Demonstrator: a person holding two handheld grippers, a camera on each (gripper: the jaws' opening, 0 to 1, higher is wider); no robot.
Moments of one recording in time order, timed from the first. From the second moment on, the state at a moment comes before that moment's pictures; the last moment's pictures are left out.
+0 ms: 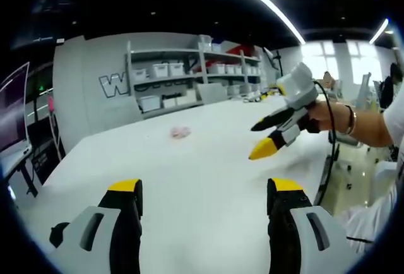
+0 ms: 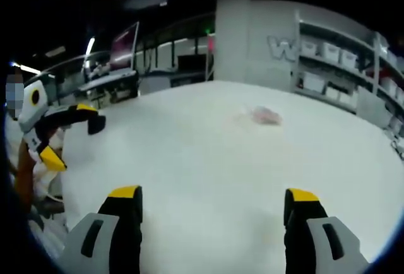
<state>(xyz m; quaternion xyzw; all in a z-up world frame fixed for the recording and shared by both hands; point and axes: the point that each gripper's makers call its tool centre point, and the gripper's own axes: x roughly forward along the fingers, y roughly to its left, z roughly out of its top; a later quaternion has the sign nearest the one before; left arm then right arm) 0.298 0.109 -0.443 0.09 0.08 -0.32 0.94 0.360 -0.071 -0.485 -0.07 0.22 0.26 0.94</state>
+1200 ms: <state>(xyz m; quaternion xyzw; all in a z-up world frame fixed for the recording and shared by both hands) 0.298 0.111 -0.441 0.10 0.07 -0.32 0.94 0.352 -0.071 -0.468 -0.05 0.17 0.25 0.95</state>
